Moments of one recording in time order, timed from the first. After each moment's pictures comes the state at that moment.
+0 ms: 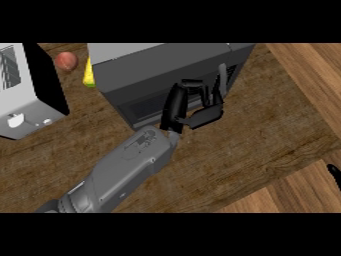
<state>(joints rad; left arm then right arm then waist) -0.88 0.00 -0.71 -0.84 0.73 0.59 -0.43 0.40 -0.49 0.01 -1.92 -0.58 0.53 -0.54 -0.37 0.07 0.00</state>
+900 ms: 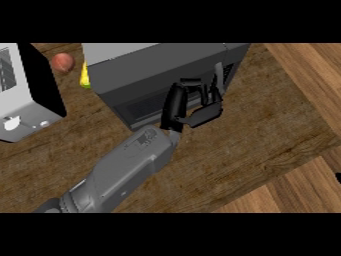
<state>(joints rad) -0.89 0.00 -0.73 -0.81 0.79 0.61 -0.50 0.44 -0.53 0.00 -1.98 -0.68 0.57 -0.50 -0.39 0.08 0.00</state>
